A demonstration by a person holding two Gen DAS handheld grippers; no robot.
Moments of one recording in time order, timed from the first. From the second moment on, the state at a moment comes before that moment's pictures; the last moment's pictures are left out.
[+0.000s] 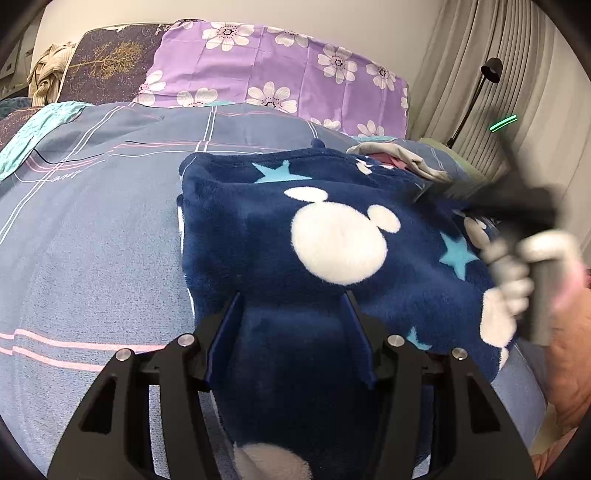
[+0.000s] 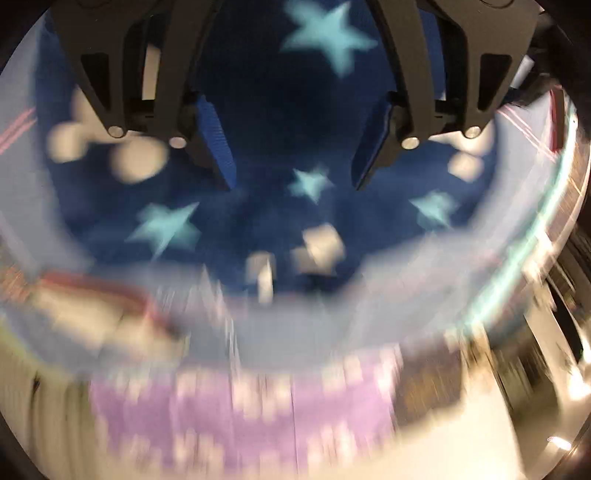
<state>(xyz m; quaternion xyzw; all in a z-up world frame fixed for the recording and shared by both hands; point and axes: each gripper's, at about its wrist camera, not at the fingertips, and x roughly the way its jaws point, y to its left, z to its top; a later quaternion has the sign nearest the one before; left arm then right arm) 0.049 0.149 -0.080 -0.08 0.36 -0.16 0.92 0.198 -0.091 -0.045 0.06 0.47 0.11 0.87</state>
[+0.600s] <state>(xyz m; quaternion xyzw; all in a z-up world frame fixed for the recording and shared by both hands) 0.048 0.150 -0.081 -0.09 0.35 -0.17 0.92 0.230 -0.091 -0.059 0.02 0.48 0.07 0.88</state>
